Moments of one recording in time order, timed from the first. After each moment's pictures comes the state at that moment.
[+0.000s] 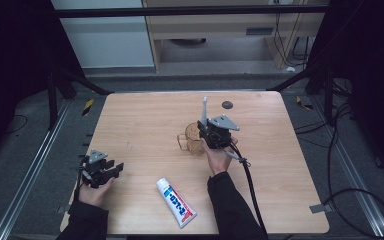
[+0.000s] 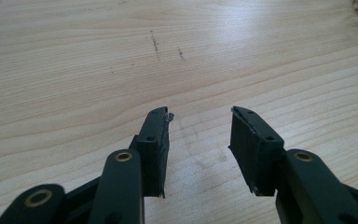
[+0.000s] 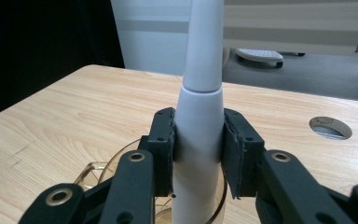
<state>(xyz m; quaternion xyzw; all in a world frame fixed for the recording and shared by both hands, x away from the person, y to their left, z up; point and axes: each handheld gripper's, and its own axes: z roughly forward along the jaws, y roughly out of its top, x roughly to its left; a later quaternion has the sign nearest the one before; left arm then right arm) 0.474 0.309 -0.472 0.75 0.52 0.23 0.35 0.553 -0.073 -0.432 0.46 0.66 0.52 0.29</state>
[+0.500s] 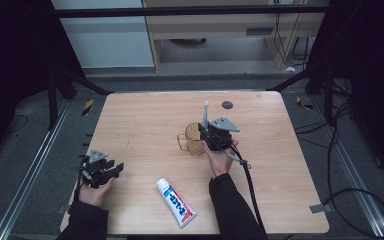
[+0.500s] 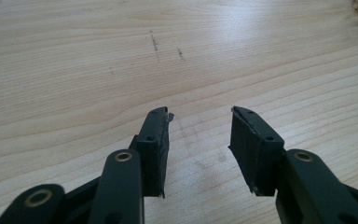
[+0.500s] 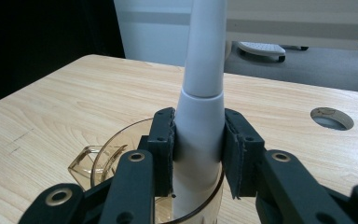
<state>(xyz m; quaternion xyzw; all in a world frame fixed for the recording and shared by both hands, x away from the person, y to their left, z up) 0.474 0.309 -0.472 0.74 0.52 0.23 0.35 0.553 -0.076 -0.438 0.46 0.67 0.51 0.29</state>
